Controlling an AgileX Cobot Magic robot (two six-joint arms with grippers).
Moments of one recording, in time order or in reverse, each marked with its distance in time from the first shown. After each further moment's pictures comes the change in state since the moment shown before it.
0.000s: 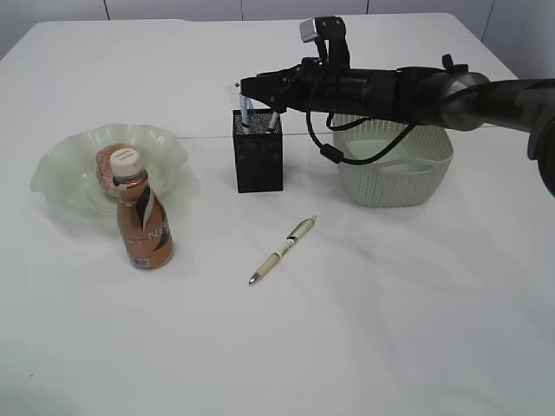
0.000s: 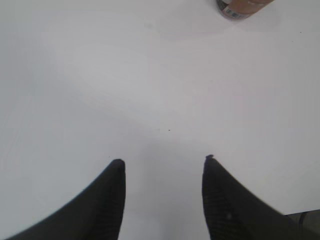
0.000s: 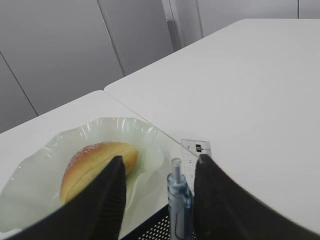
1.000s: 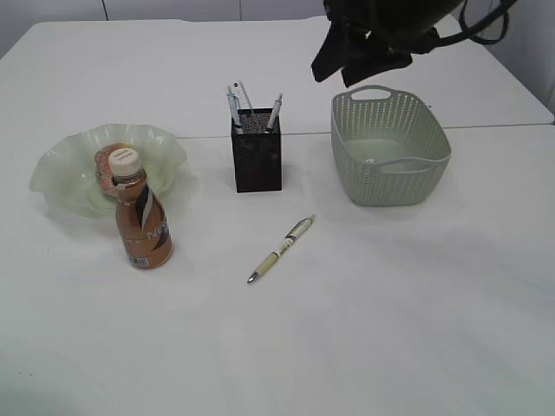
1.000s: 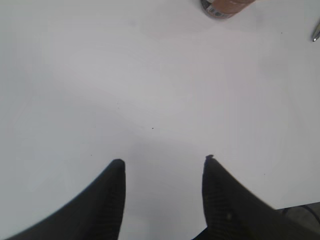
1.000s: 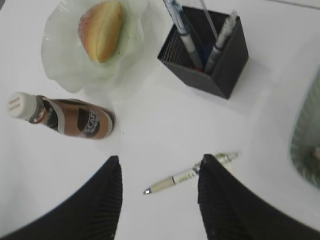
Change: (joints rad) left arm 0.000 0.000 0.000 -0.052 0.008 0.000; right arm 0.014 -0.575 0.182 -1.199 0.251 1.468
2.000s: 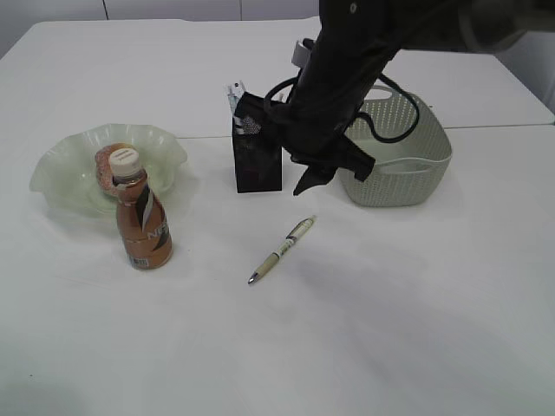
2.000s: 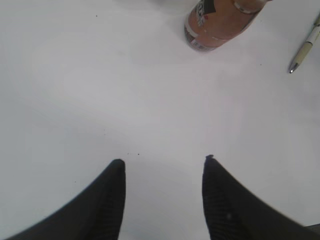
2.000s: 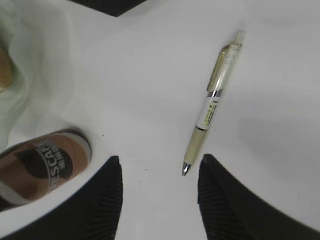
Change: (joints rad) left arm 0.000 0.000 0.000 -0.056 -0.079 0.000; right arm 0.318 0.036 0.217 -0.450 -0.212 1.156
